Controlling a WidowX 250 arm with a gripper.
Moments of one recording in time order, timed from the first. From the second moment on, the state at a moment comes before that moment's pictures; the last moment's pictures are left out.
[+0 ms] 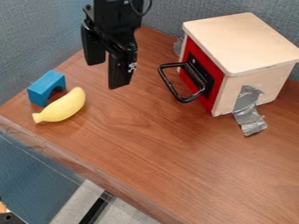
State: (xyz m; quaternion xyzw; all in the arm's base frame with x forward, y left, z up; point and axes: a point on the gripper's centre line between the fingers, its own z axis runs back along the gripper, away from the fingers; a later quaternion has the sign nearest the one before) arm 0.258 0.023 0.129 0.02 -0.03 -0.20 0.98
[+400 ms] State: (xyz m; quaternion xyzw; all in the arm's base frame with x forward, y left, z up) arm 0.265 0.013 0.112 0.02 -0.02 -0.15 0.99
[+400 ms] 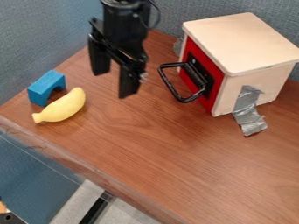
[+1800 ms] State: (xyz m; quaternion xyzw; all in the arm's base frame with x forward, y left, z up) arm 0.382 -0.008 0.087 0.05 -0.10 0.18 0.98
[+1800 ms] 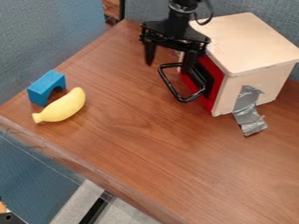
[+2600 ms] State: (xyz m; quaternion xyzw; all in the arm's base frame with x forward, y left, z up) arm 0.378 -0.020 0.068 0.07 -0.08 0.30 0.95
